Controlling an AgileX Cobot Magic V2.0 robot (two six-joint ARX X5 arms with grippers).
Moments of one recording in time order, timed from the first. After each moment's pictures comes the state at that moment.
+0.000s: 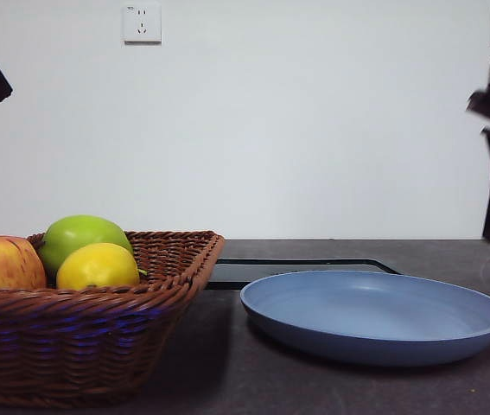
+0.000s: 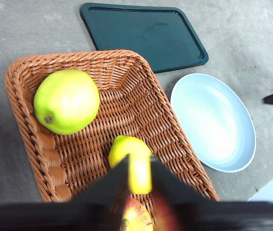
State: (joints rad) left arm -0.16 0.86 0.78 -0.63 0.47 -0.14; right arm 0.12 1.32 0.80 -0.65 -0.34 0.10
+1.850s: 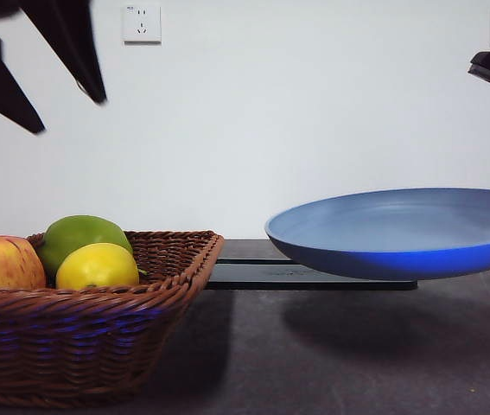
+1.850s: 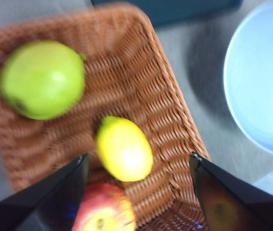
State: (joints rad) left arm -0.51 1.20 1.08 -0.85 0.14 -0.26; right arm 0.13 1.18 0.81 -0.71 -0.33 0.18
